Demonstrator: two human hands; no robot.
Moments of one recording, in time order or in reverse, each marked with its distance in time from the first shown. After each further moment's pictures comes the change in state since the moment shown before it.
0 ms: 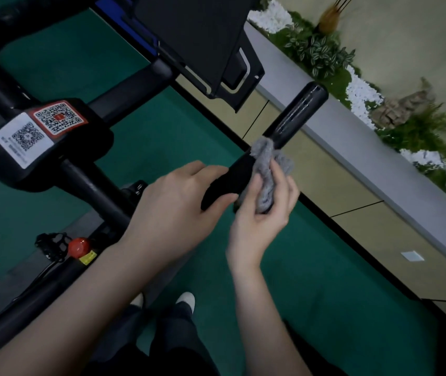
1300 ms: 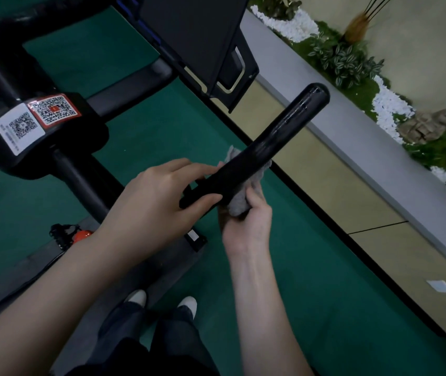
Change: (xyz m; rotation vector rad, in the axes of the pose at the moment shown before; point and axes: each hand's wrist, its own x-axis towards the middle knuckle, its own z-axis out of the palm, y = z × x) left_hand 0.001 0.005 0.001 -0.010 0.011 -0.019; right_hand 0.032 0.016 -0.005 1.002 -0.314 1.122
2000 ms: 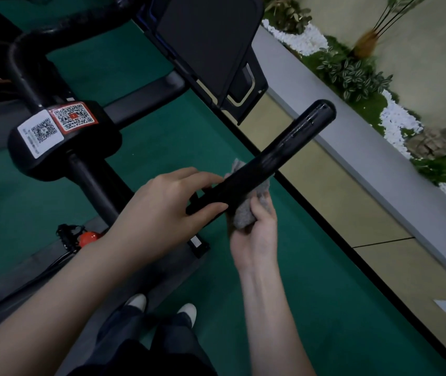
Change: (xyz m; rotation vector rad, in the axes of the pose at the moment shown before) left_hand 0.001 -0.002 -0.001 -0.029 -0.018 -0.014; right_hand 0.001 -0.006 -0.008 -0.159 -0.025 -0.035
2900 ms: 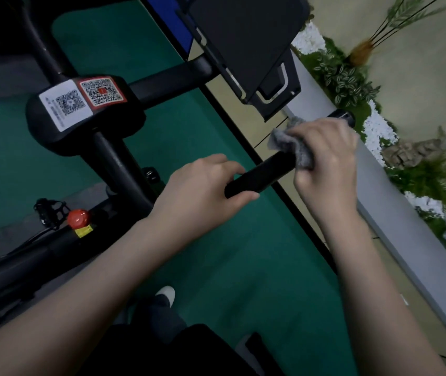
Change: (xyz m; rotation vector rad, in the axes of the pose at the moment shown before) left_hand 0.009 -0.004 0.013 -0.008 0.059 -0.038; right_hand 0.016 -0.097 0.050 -2.069 -0.360 -1.290
